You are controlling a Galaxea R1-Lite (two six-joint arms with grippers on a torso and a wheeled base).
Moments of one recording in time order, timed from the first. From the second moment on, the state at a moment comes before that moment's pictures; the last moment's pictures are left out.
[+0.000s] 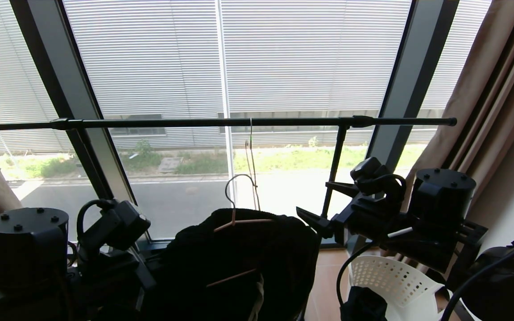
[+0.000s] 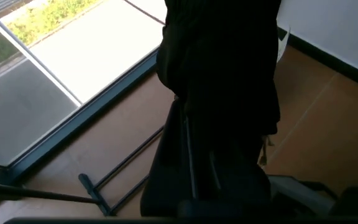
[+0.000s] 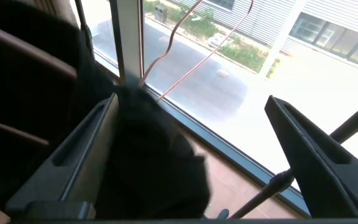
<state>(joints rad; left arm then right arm) -0.44 1.46 -0.31 -0.68 -0.24 0.22 0.52 1.85 -0.58 -1.07 0.19 -0.08</state>
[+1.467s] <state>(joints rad) -0.23 1.43 -0.13 -0.70 -0.24 0.25 0.52 1.87 -0.58 -1.07 0.19 -0.08</state>
